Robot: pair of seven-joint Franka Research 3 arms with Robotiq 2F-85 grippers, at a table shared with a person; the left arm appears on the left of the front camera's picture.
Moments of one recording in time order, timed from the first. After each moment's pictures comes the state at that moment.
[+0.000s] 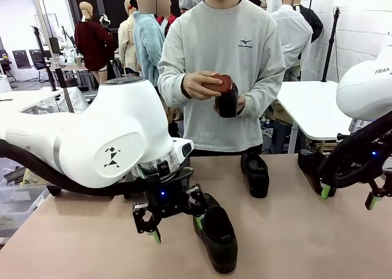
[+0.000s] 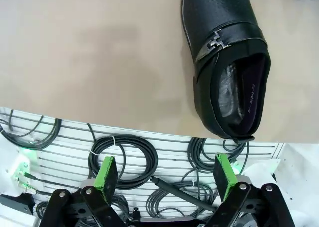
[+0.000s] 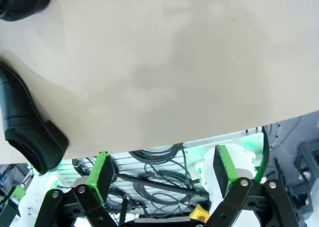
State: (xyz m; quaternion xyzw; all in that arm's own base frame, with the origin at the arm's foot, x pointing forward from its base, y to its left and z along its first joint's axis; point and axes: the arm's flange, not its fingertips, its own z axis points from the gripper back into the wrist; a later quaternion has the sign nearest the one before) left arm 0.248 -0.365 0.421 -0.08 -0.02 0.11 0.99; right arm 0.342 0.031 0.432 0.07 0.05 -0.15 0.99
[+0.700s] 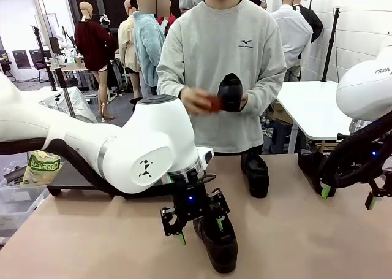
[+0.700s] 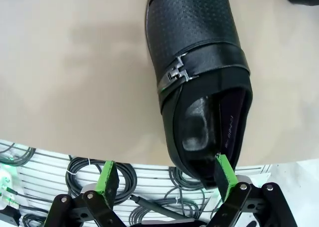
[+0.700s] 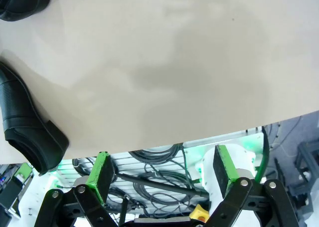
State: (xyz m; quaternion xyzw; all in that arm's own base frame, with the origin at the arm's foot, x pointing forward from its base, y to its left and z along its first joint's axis) left arm 0.281 -0.404 0.384 -0.09 -0.02 0.13 0.99; right arm 0.342 0.031 0.432 0.07 0.05 -0.15 0.99
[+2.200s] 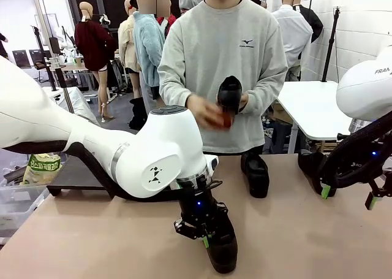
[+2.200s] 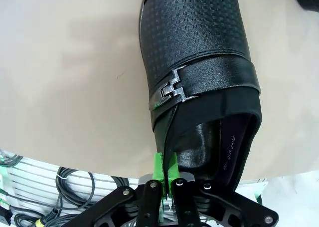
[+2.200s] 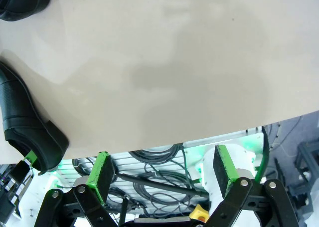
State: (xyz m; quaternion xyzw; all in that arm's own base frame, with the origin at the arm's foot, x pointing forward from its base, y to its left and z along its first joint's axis) left arm 0.292 -0.418 0.360 -0.09 0.00 0.15 0.98; right arm 0.342 0.031 0.432 0.07 0.05 -0.15 0.99
